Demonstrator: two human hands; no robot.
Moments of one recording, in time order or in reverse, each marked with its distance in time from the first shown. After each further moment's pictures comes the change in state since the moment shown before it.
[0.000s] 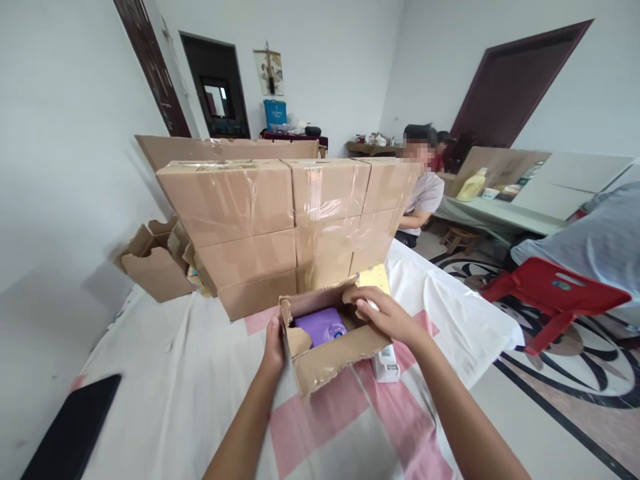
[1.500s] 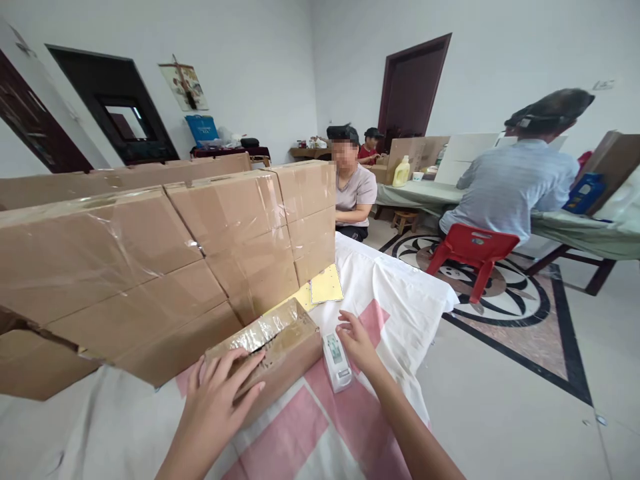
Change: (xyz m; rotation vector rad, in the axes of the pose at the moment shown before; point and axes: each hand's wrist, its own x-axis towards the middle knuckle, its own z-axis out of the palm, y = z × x) left_hand -0.037 0.070 0.017 1.520 -0.482 0.809; right_hand -0.099 0.105 0.062 0.442 0.613 0.541
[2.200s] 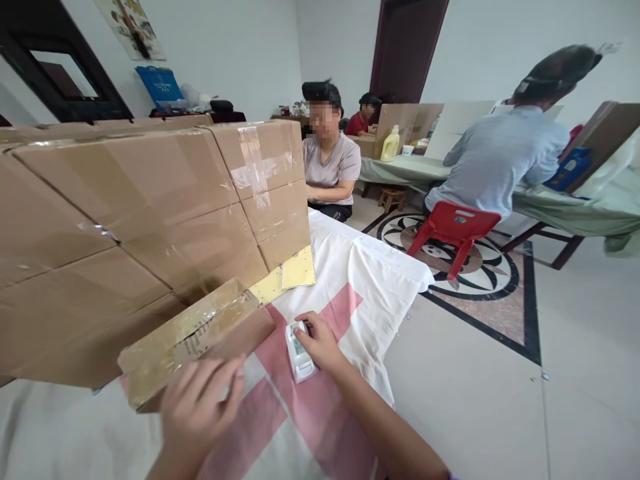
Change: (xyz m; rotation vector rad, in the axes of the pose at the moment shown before) left_hand 0.022 0.076 0.032 -0.038 0.383 0.199; right_hand -0.006 0.012 0.001 -0.042 -0.158 0.002
